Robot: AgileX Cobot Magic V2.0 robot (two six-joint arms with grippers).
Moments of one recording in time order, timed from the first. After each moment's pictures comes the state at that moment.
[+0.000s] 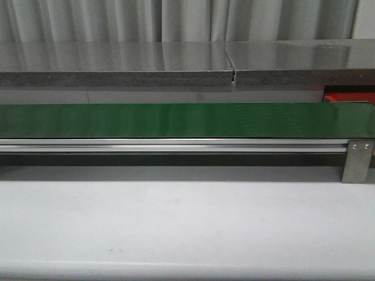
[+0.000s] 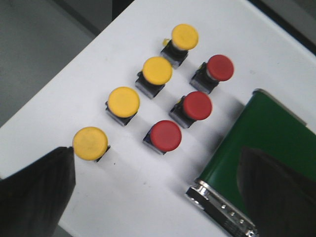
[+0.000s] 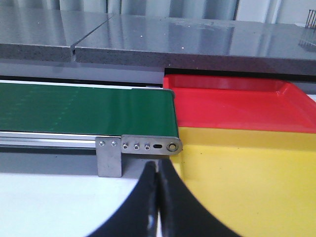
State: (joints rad) left arm 0.66 1.64 -1.53 -0.27 0.98 0.02; right arm -0.08 -0.01 0.03 0.01 0.14 0.01
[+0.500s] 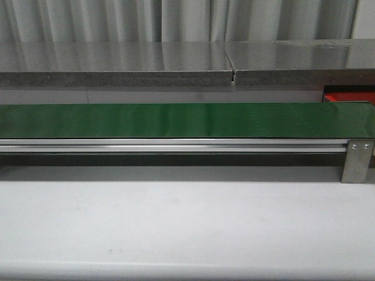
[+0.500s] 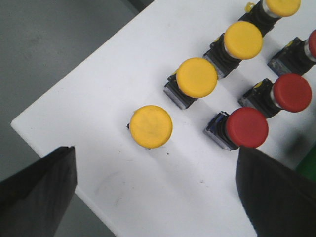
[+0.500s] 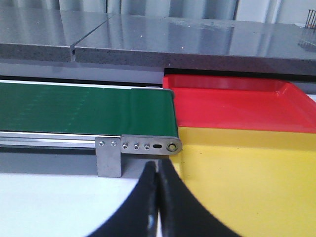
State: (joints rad) left arm 0.71 1.70 -1.37 -0.17 0.82 -0.01; right arm -0.08 -0.01 0.03 0.01 0.14 0.01
